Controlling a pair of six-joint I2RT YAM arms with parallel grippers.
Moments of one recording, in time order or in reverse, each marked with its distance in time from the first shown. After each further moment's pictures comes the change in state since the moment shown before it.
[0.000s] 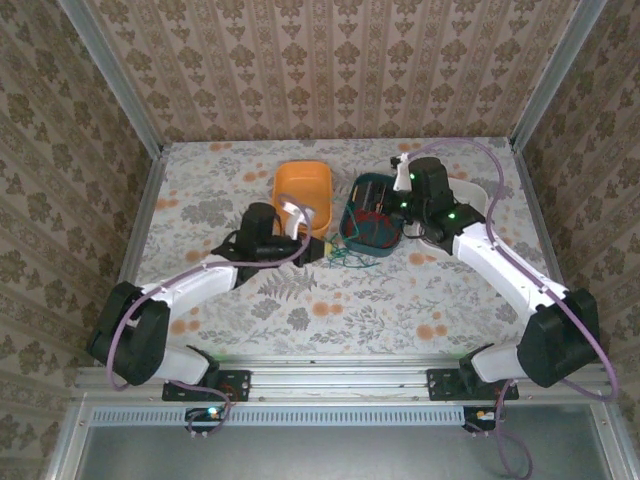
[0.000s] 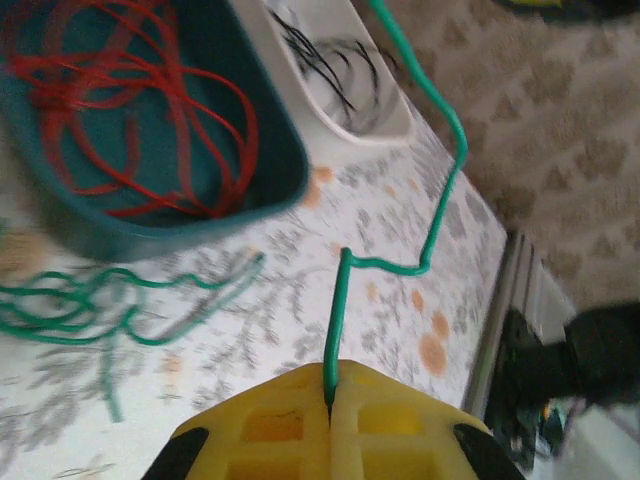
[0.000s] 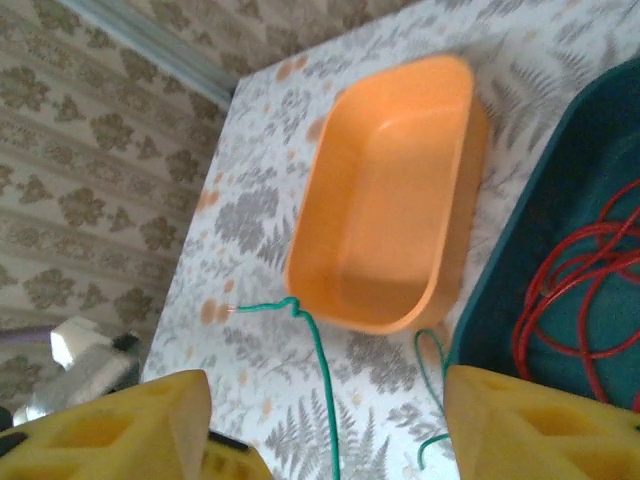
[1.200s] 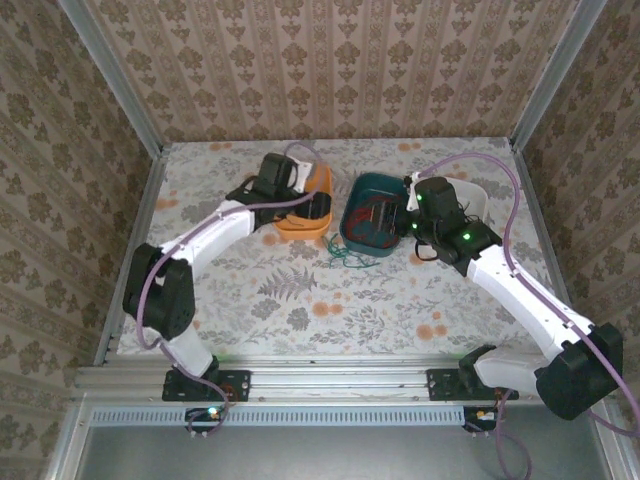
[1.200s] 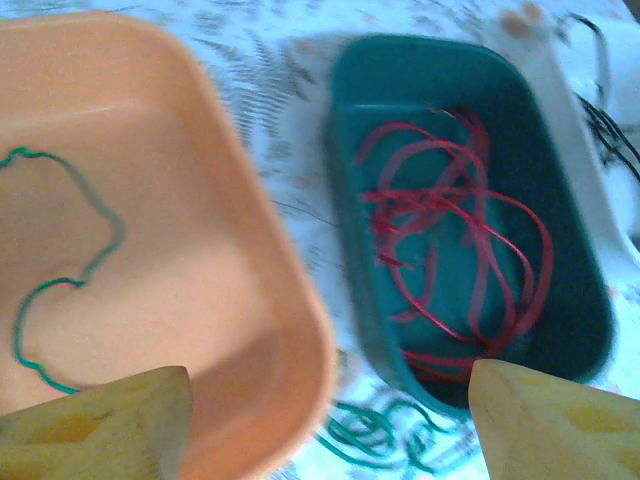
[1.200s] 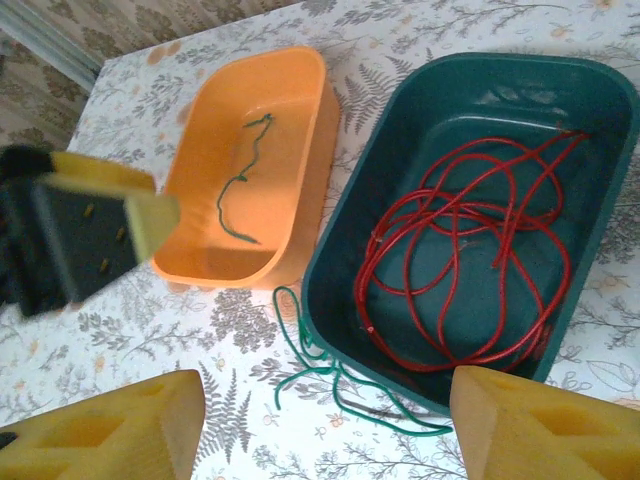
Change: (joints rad) left arm -0.023 0.282 0.554 -0.510 -0.473 0.225; right arm 0.048 -0.170 -0.090 -0.209 0.279 -0.142
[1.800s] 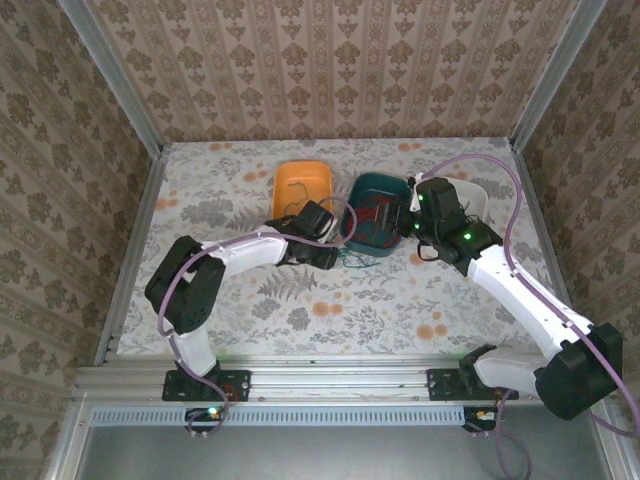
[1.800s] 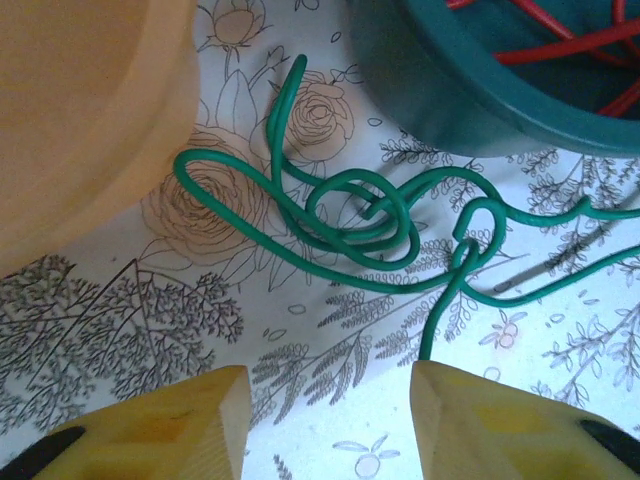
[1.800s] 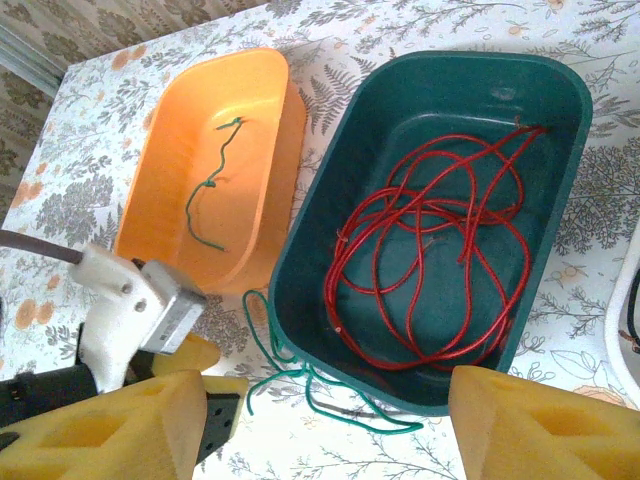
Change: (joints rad) left arm -0.181 0.126 -0.163 -0.050 -0.183 -0.039; right arm -0.014 0.000 -0.008 -0.012 0.026 0.003
